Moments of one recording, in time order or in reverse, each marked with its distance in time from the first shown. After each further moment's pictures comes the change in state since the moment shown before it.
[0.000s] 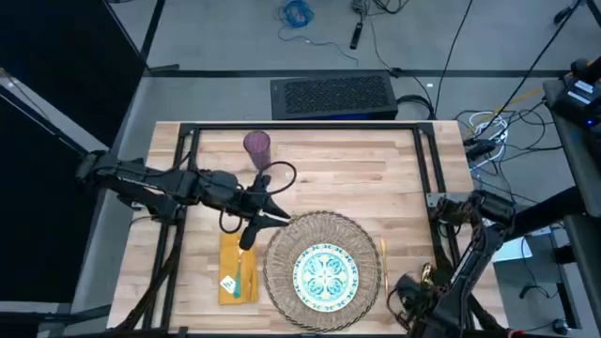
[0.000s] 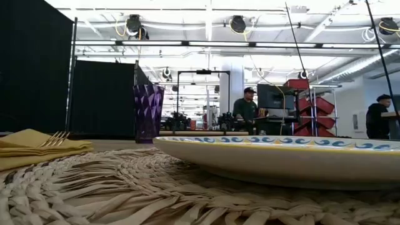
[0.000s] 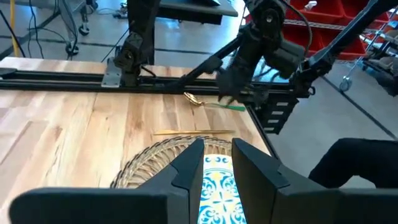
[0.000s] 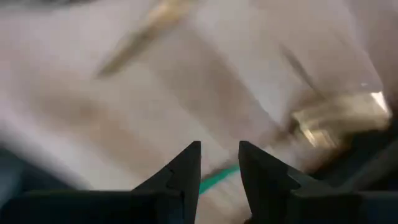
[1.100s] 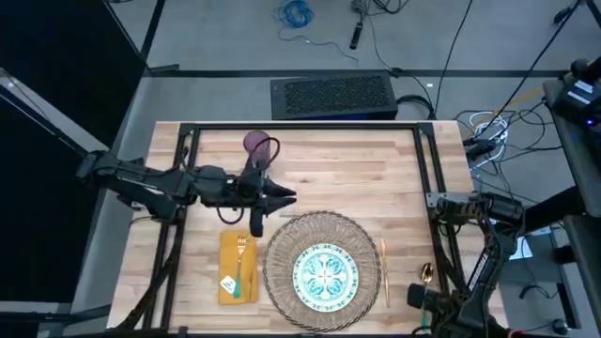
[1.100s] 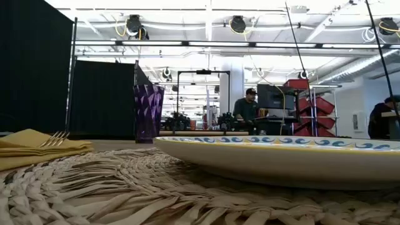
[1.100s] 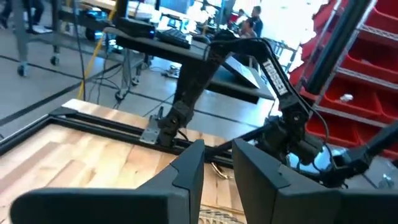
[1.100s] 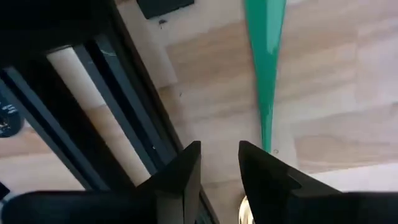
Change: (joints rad) left arm -0.008 0.000 0.000 0.253 -0.266 -0.142; right arm 0.191 -0.001 -0.121 0.042 -0.146 -1.516
